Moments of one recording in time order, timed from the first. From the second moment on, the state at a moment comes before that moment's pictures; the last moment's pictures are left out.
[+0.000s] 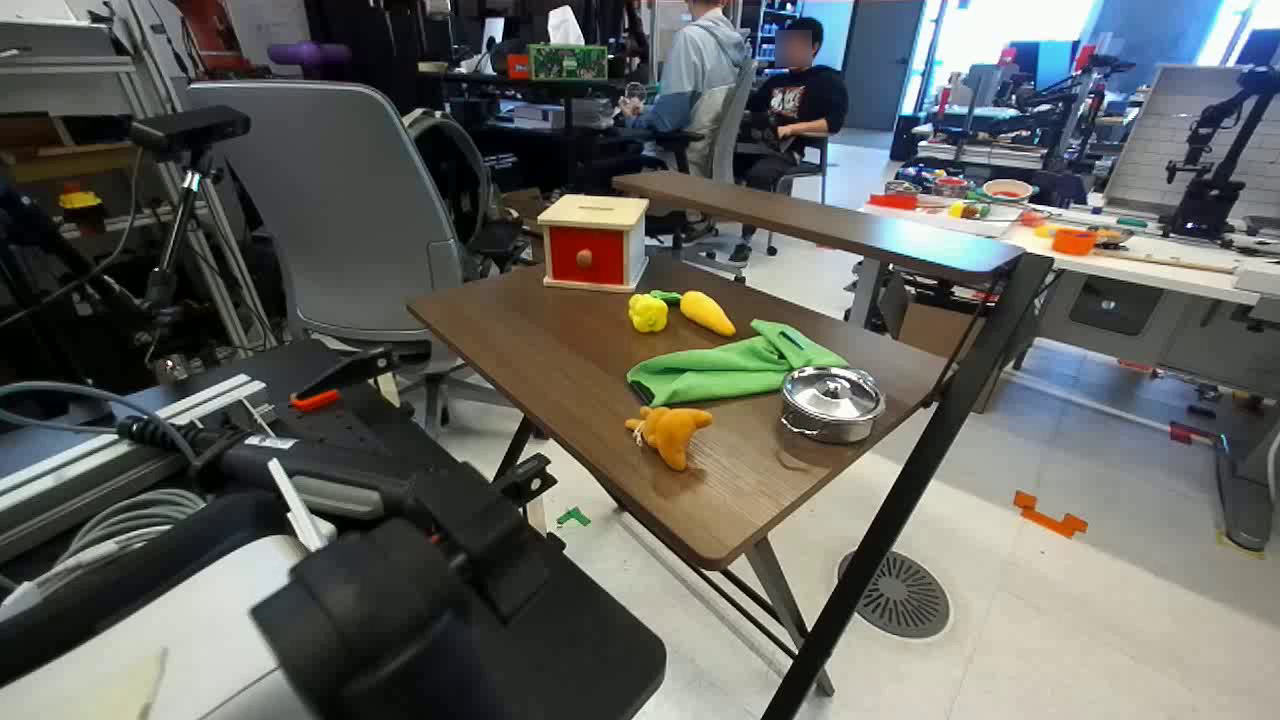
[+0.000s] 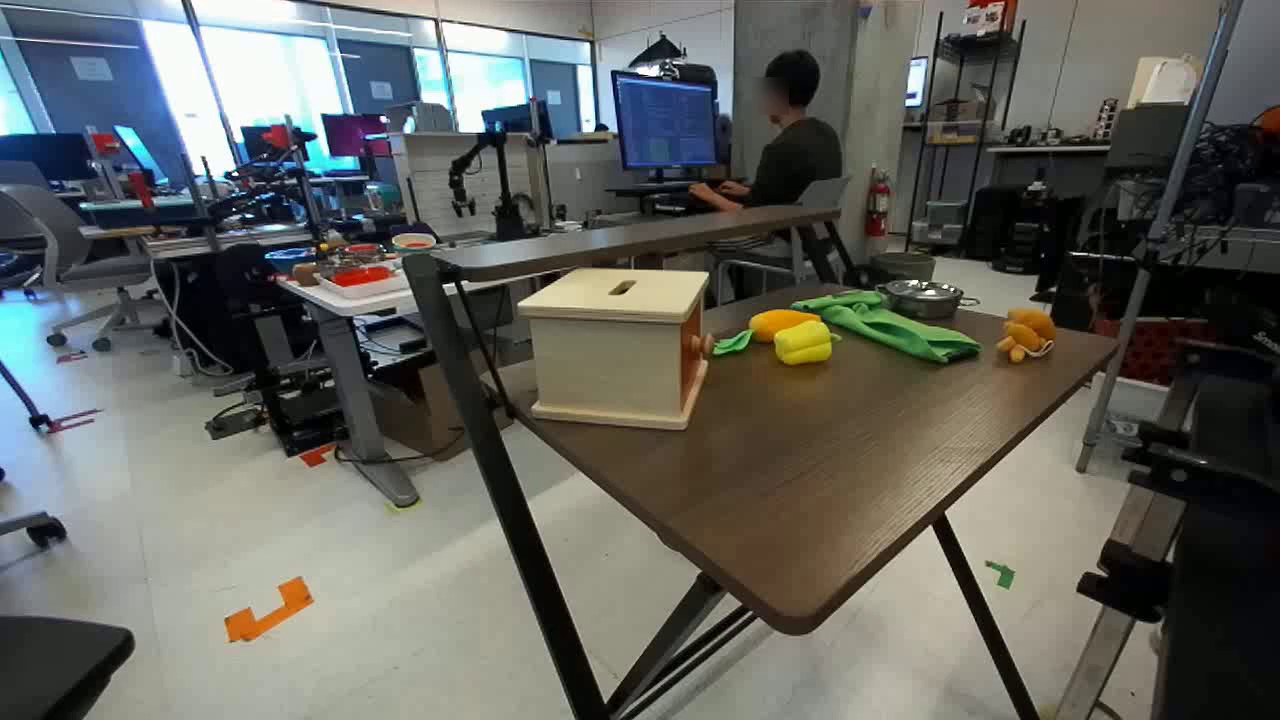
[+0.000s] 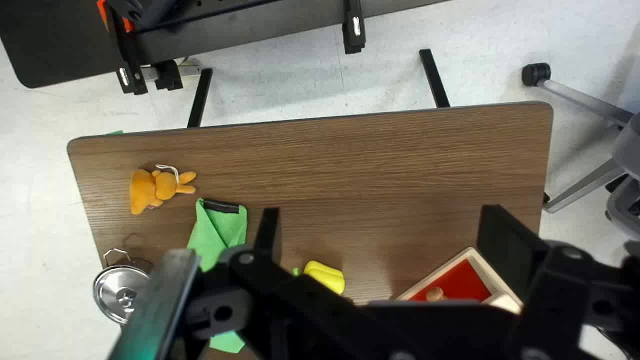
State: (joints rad) arm 0.03 -0.26 0.24 -2.36 0.01 2.08 0.40
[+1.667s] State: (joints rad) arm 0.07 0.21 0.17 -2.26 0.05 2.68 -0.05
